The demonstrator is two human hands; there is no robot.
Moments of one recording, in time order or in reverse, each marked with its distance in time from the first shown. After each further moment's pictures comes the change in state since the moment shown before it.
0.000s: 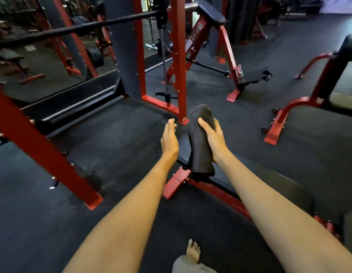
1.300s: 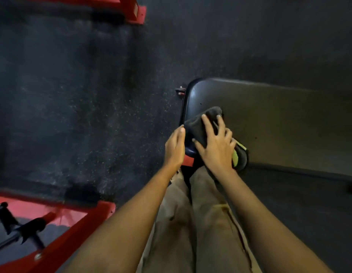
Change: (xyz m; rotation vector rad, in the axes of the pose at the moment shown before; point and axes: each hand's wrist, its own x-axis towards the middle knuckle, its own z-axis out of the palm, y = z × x) left_hand 0.436 -0.354 -0.005 0.531 -0.630 -0.477; right_hand 0.396 0.336 0.081 -1.296 0.344 0.437
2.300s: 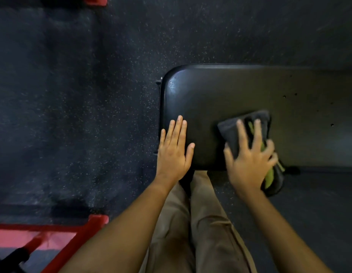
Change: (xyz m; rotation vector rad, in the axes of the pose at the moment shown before) left_hand 0.042 -0.055 0.042 0.906 -0.048 0.672; right_hand 0.001 0.095 0.027 -0.247 0.337 0.202
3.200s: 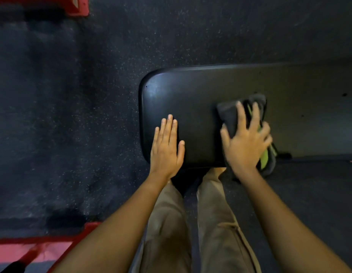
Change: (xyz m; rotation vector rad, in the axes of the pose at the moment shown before) left_hand 0.015 0.033 0.005 -0.029 0.021 0.045; right_hand 0.045 0.036 -0.006 0.031 0.029 0.125
